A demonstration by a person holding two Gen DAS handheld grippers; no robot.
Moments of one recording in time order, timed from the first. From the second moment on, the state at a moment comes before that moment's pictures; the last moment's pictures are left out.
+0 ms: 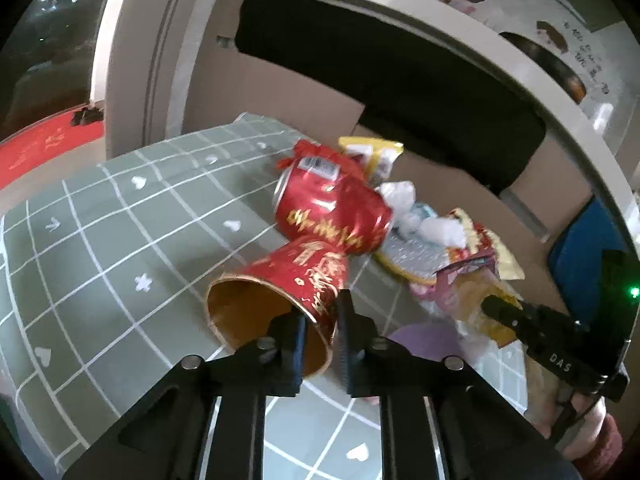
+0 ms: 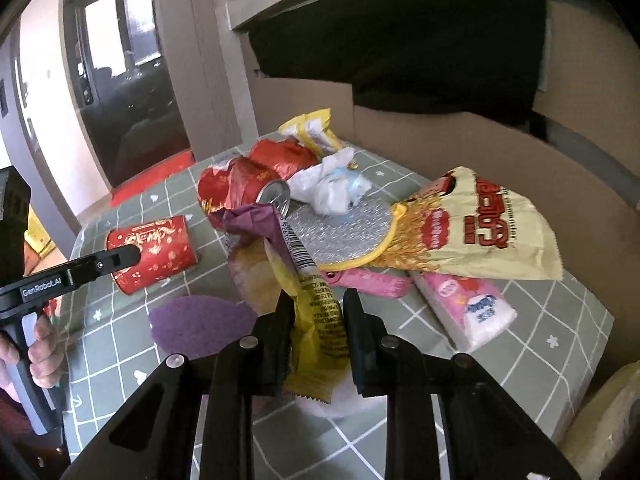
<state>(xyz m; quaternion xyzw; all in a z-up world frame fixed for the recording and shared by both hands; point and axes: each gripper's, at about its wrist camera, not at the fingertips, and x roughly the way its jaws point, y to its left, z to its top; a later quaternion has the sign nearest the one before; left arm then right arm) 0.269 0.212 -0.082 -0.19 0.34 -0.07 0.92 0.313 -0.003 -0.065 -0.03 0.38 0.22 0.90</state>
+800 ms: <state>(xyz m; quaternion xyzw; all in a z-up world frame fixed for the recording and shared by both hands) 0.257 0.042 0.022 -0.05 0.25 -0.20 0.95 0.254 -0.127 0.012 0.05 0.28 0.14 0.95</state>
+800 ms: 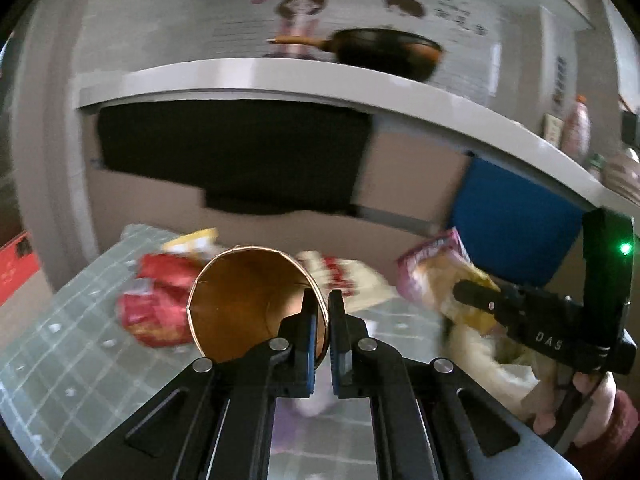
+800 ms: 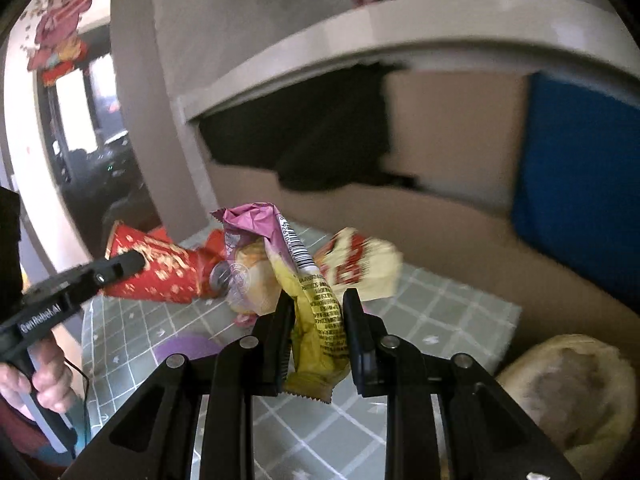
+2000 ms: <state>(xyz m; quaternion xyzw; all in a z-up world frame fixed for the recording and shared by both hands) 0.306 -0.198 -0.045 -0.07 0.40 -0.42 0.81 0.175 -0.361 -0.044 0.16 0.30 -0.09 0.94</state>
